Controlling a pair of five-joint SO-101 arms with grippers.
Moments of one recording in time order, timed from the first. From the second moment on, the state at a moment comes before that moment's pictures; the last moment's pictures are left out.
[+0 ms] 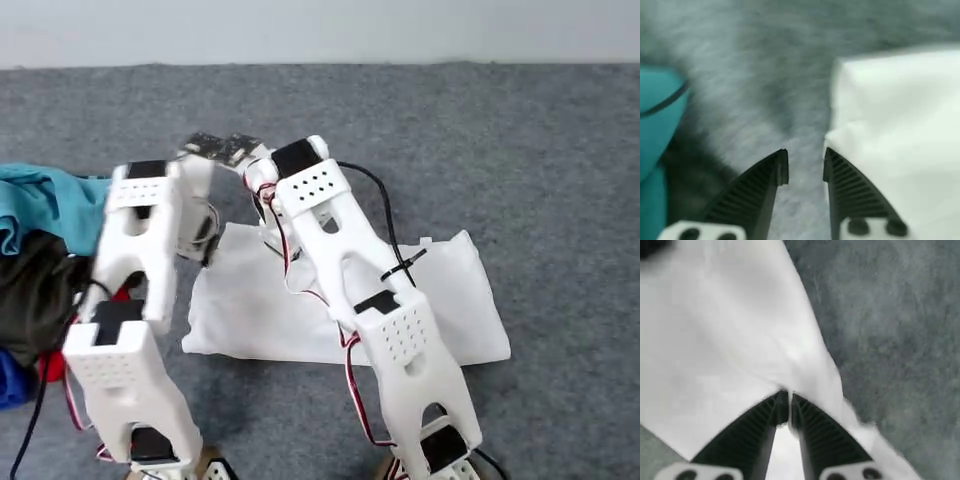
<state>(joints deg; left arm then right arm) -8.9 24.8 -1.5 79.6 -17.1 -33.4 47.7 -52.7 100.5 21.6</state>
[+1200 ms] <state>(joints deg) -20.9 24.8 -10.3 79.7 -6.5 -37.2 39.9 -38.6 100.5 23.7</state>
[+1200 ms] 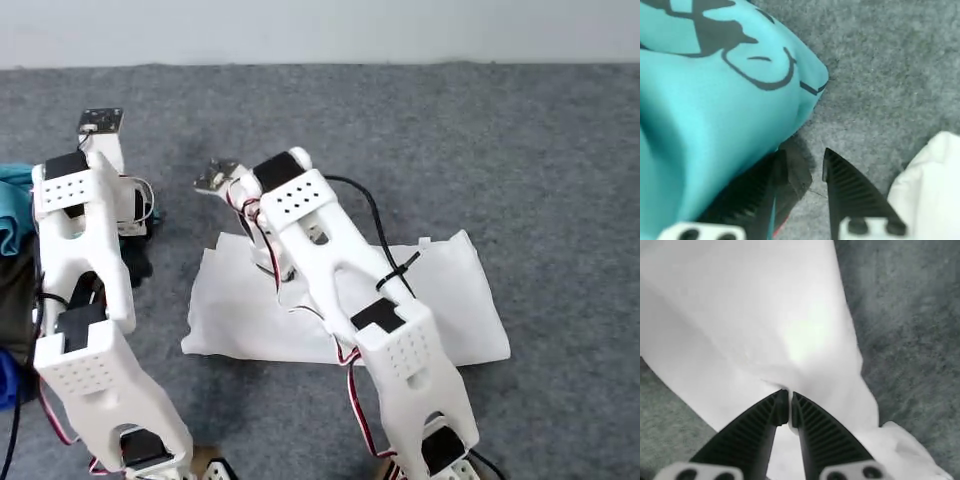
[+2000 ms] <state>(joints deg) -20.9 24.8 -10.3 81.0 -6.5 -39.3 36.0 -34.5 100.5 21.5</state>
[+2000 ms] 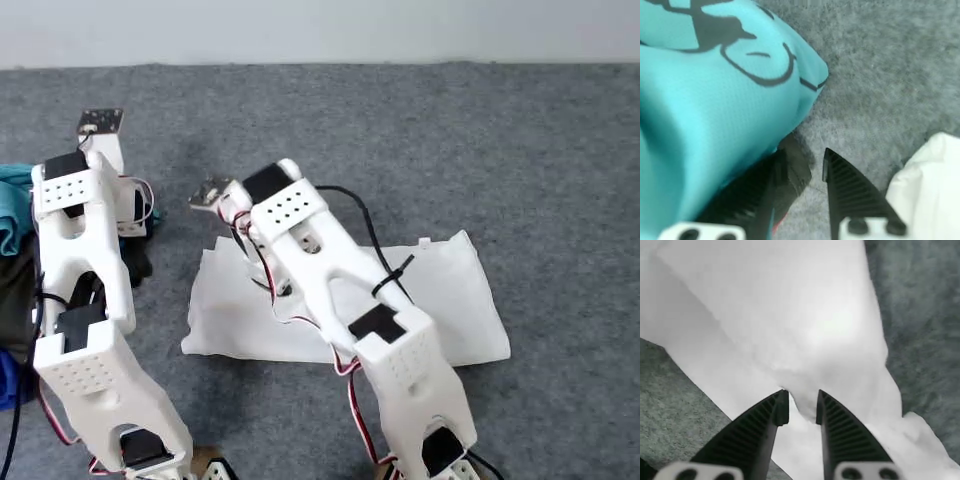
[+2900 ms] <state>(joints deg) 5.3 24.8 -10.3 81.9 -0.7 2.3 31.9 -27.6 99.8 21.9</state>
